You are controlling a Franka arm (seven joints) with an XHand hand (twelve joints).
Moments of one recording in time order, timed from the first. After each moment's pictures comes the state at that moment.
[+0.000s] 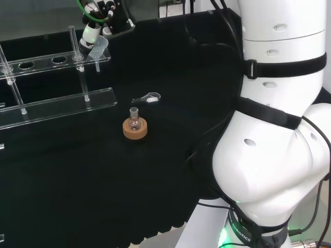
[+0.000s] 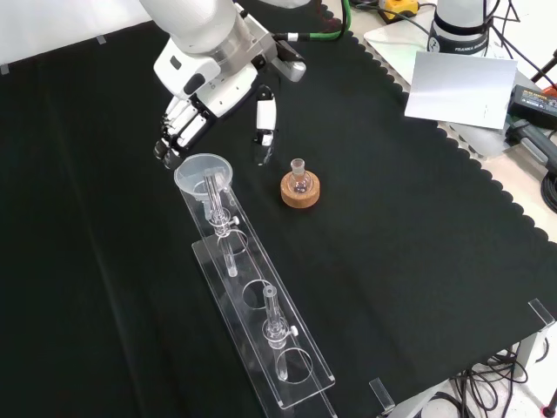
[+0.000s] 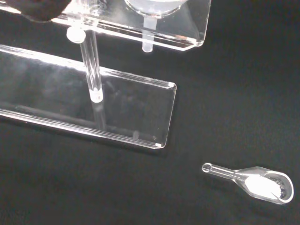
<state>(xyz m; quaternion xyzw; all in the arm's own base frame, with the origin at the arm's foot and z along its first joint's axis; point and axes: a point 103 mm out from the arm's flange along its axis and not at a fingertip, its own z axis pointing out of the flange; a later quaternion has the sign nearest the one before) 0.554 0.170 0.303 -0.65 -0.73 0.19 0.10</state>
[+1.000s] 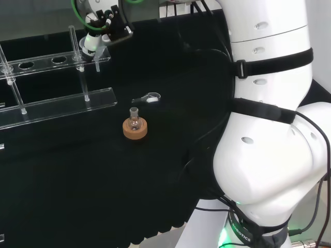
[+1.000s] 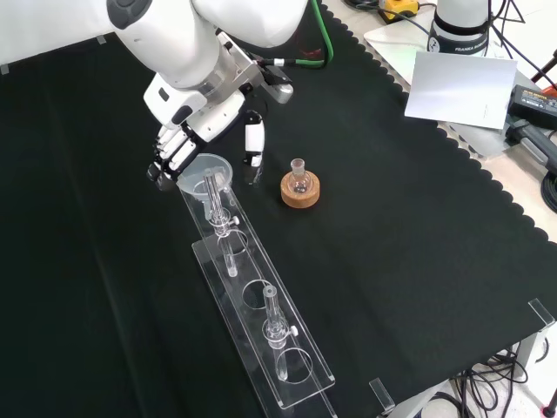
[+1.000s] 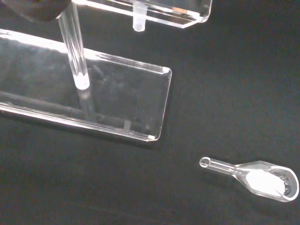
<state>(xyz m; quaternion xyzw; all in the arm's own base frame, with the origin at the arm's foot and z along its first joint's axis) 0.573 0.168 0.271 -0.65 -0.72 0.21 0.10</state>
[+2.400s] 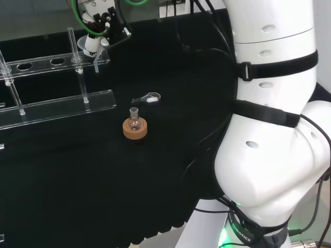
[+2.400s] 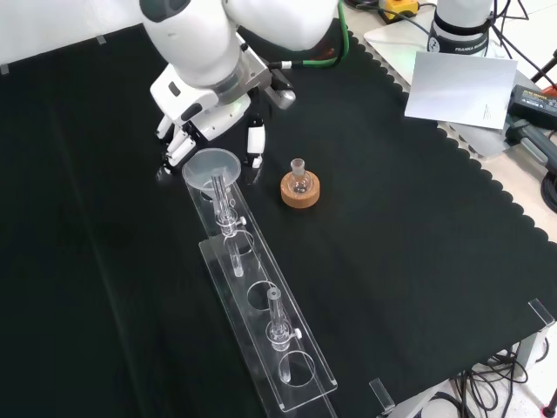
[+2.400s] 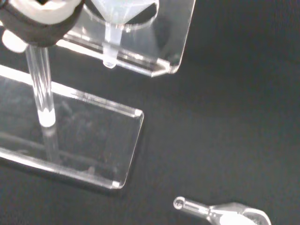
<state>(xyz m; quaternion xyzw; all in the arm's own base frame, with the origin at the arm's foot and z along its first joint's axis) 0.576 0.173 0.276 -0.66 -0.73 0.20 0.02</state>
